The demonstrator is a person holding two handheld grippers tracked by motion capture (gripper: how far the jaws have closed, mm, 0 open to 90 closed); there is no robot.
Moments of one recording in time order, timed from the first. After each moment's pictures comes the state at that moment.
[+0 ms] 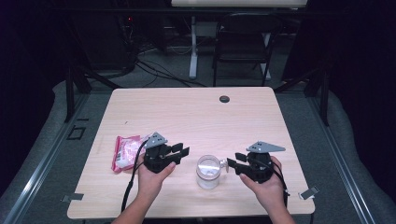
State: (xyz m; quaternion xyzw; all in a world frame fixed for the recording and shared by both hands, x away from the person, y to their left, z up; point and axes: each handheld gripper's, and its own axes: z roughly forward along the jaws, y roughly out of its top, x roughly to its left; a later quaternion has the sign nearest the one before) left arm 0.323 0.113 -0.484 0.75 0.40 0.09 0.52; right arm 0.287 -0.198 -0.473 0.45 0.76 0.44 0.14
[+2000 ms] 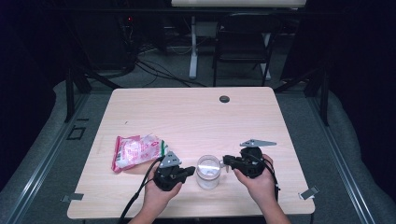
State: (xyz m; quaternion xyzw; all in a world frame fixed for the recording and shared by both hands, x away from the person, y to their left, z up) left arm 0.289 0.091 -0.523 0.82 0.34 0.06 0.45; right arm 0.303 -0.184 -0.490 0.49 0.75 0.43 0.08
